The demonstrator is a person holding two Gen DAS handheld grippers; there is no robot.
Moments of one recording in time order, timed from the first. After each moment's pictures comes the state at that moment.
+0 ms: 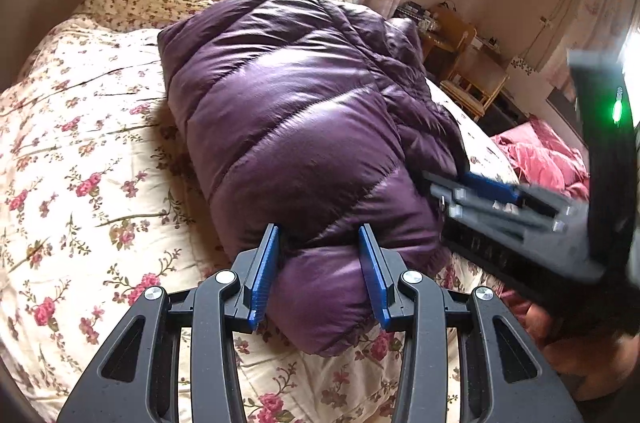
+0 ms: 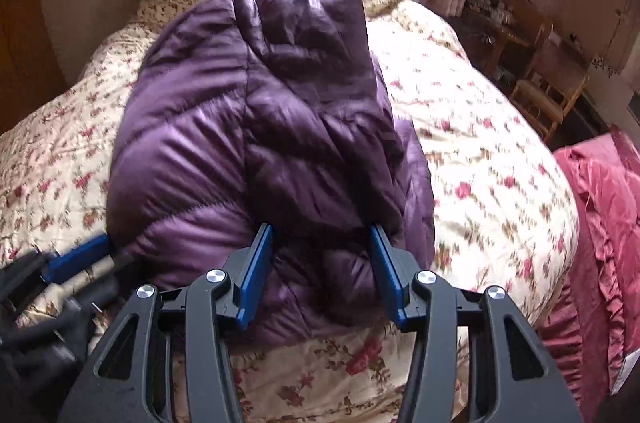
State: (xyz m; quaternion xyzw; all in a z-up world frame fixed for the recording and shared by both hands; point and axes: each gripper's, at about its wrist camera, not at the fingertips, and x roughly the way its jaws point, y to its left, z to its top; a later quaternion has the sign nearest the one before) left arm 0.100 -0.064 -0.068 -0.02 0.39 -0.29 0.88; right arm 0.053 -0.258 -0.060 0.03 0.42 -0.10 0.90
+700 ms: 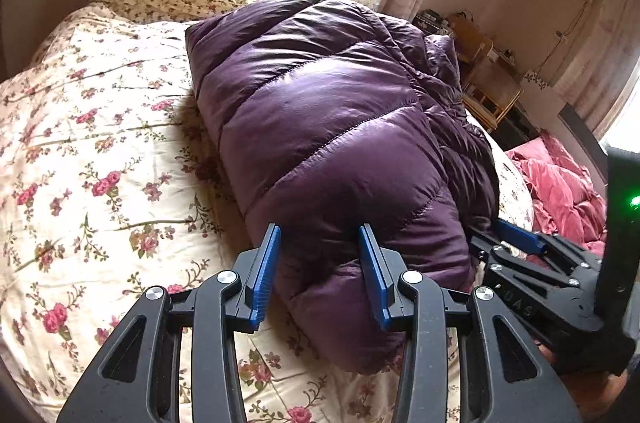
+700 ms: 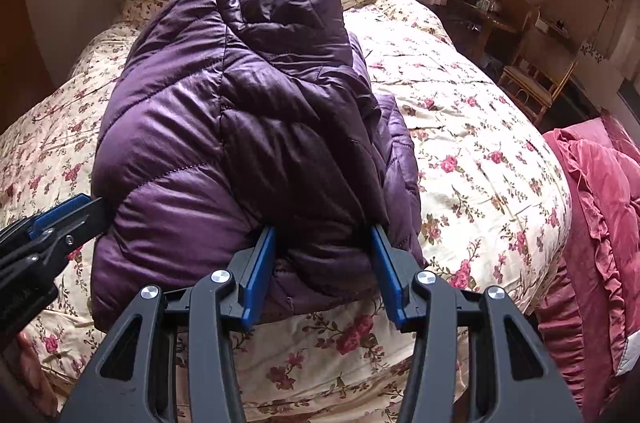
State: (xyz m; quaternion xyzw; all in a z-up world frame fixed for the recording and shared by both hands) left arm 0.123 -0.047 -0.071 -0.03 0.39 -0.26 0.88; right arm 0.038 -0.257 -0.062 0.03 0.42 -0.13 0.90
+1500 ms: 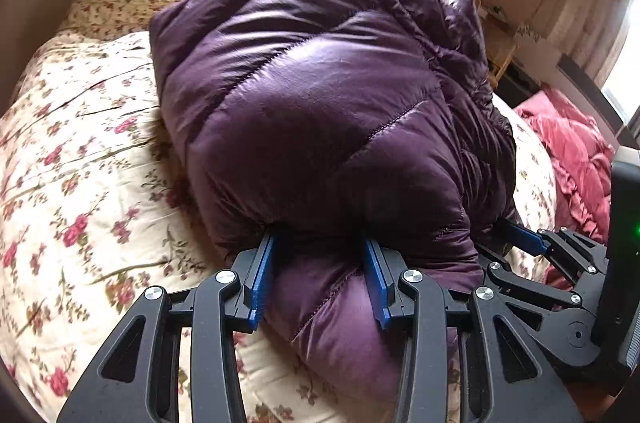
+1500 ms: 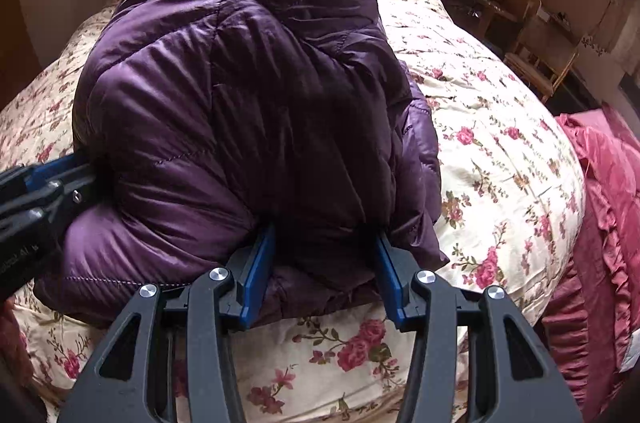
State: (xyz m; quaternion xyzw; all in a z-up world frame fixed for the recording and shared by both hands) left arm 0.152 -0.083 -0.094 0.05 0.40 -0.29 0.87; right arm 0.052 -0.266 -0.106 0.04 0.44 -0.13 0.89
